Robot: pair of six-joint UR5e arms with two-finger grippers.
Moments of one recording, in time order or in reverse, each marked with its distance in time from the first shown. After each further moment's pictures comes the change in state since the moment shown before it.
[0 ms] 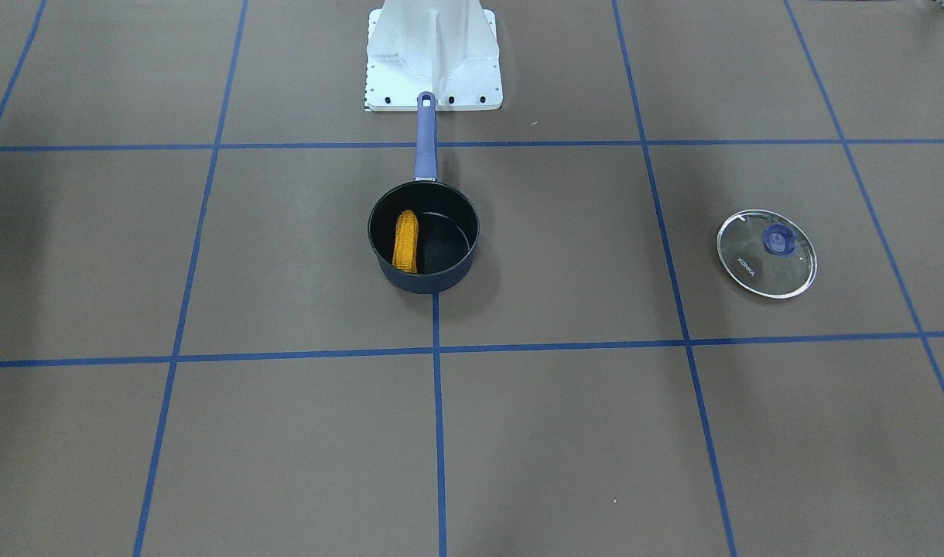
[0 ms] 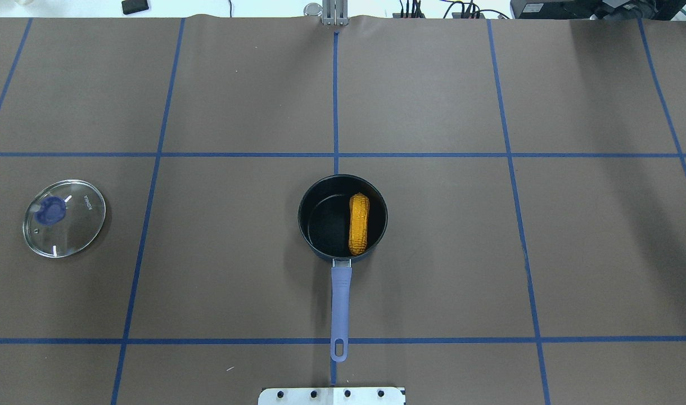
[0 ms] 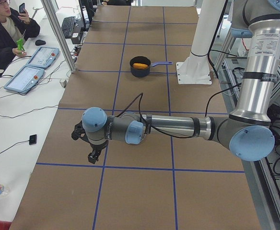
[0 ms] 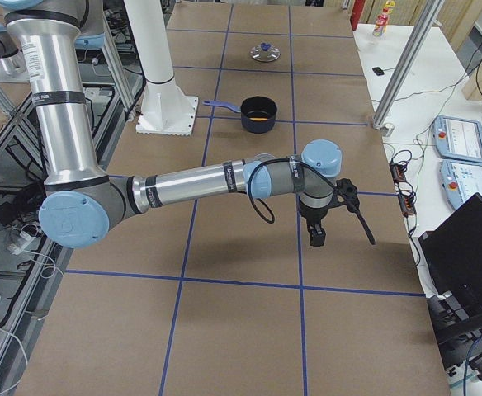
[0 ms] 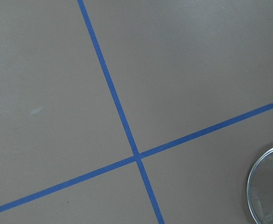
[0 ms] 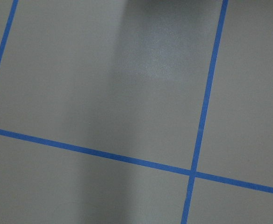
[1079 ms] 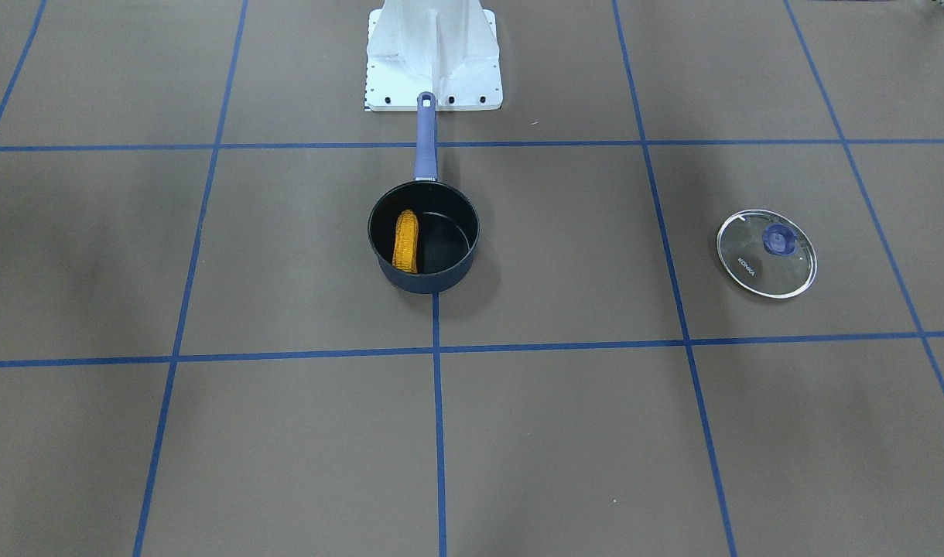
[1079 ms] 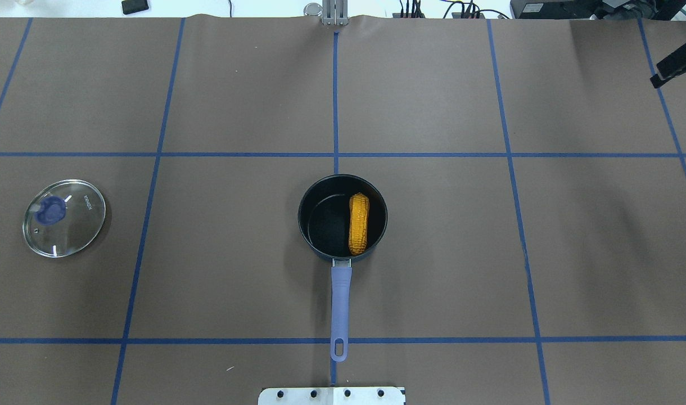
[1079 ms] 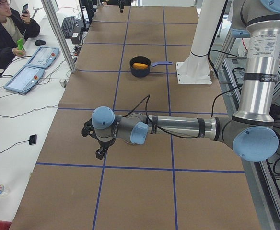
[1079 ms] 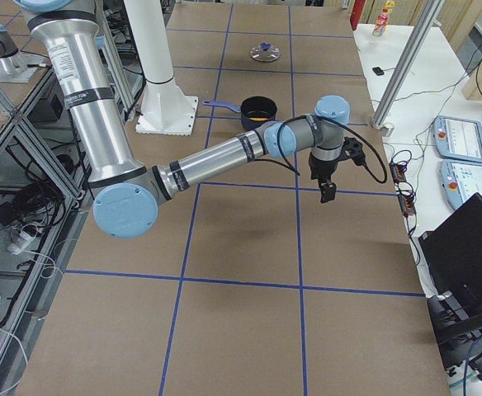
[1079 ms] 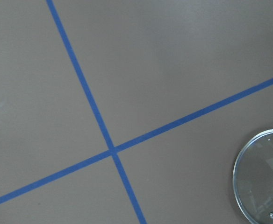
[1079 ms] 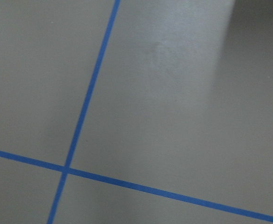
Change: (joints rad) left arm 0.037 0.036 -0.024 -0.032 0.003 0.000; right arm -0.143 0.093 0.086 -0.053 -0.098 0.101
